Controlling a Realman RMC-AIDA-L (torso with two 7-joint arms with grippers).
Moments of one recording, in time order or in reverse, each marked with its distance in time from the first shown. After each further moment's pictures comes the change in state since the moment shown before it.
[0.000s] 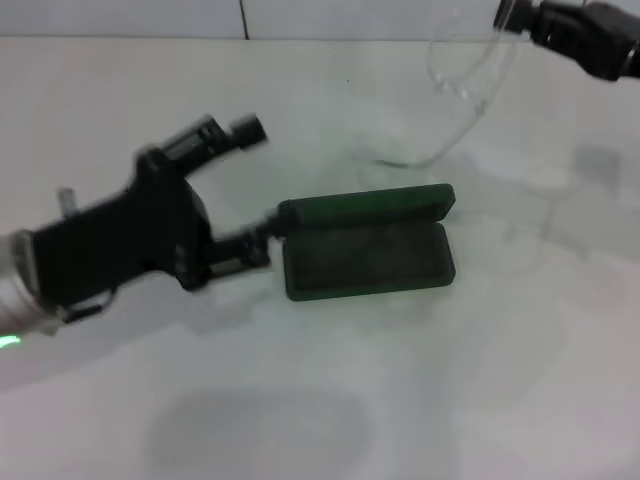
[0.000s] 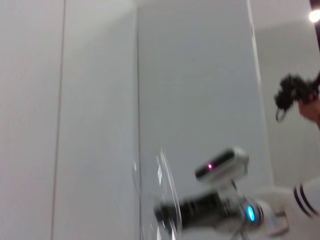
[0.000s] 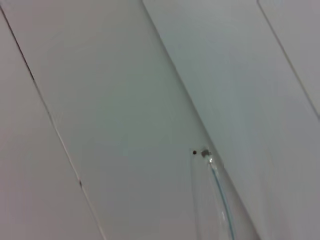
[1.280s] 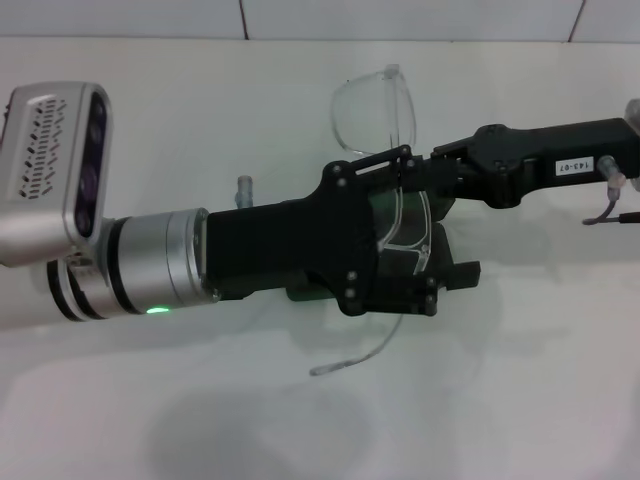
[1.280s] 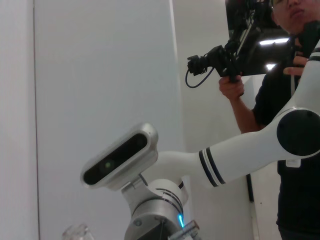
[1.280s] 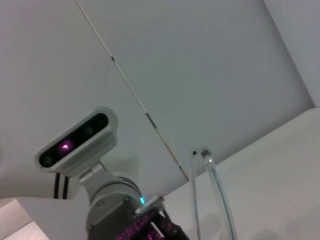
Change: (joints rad) left arm -0.205 -0.089 0.160 -0.019 0.046 -0.091 0.007; right arm 0.089 -0.005 -0.229 -0.001 -0.210 0.017 0.114
